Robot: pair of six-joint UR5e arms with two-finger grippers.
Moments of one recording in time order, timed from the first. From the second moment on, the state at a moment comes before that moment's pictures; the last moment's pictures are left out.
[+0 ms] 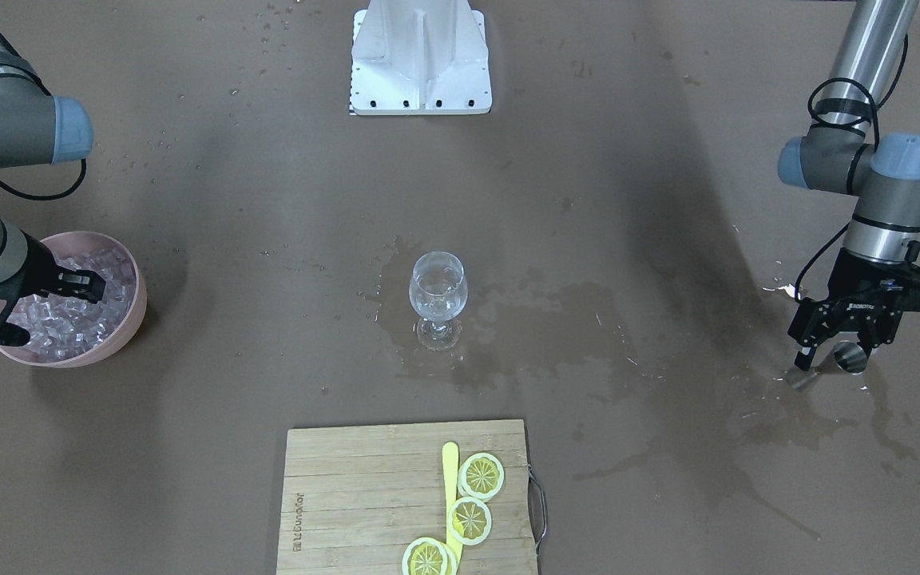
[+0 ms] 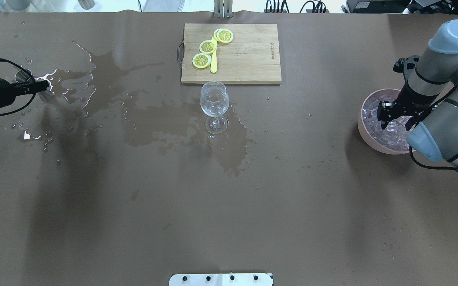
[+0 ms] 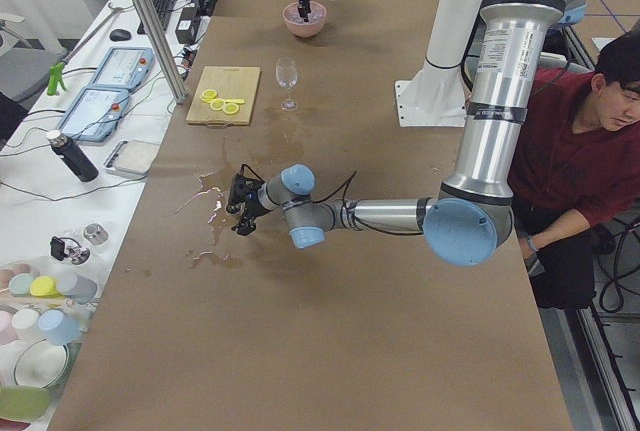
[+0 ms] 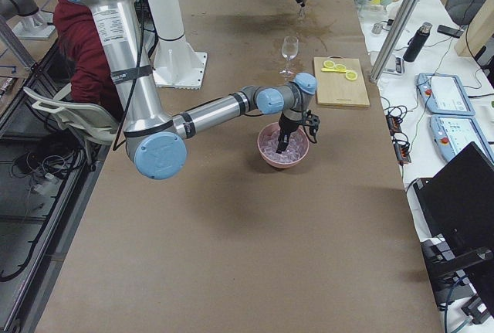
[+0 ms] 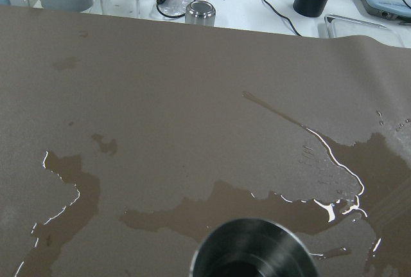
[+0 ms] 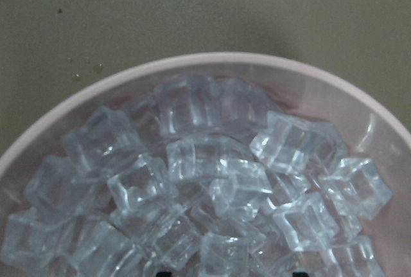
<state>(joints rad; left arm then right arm) -0.93 -1.73 -1.26 -2.83 -1.62 -1.05 0.98 -1.31 1.65 -1.67 2.20 0.73</state>
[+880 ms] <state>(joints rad) -0.88 -1.73 -1.25 -2.84 -1.50 -1.04 0.97 -1.31 1.64 -1.67 2.20 0.74</state>
